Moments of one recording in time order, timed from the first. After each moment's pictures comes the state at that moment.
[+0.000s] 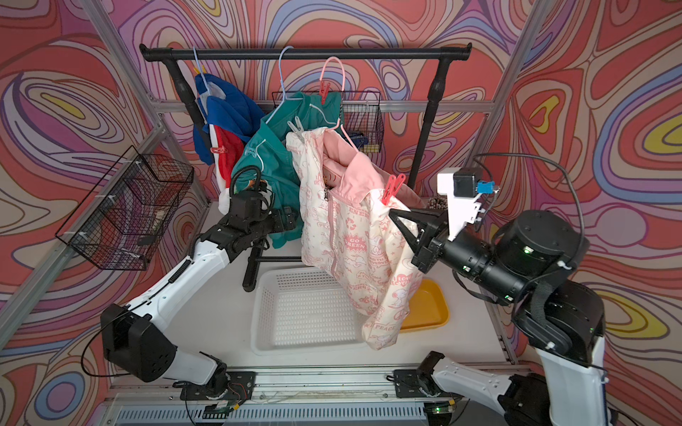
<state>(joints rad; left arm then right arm) -0.38 1.49 1.36 -0.40 -0.01 -0.45 0.71 1.02 1.98 -0.94 -0.12 0.18</state>
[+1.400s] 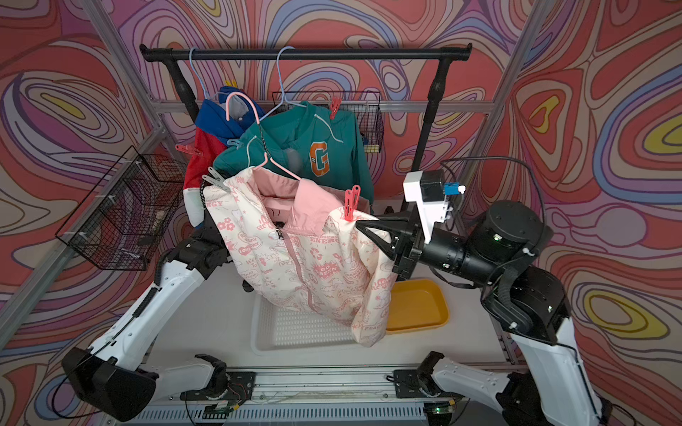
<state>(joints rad) -0.34 1.24 1.26 -0.65 -0.02 -0.45 0.71 1.06 1.85 -0.71 -0.46 0.14</state>
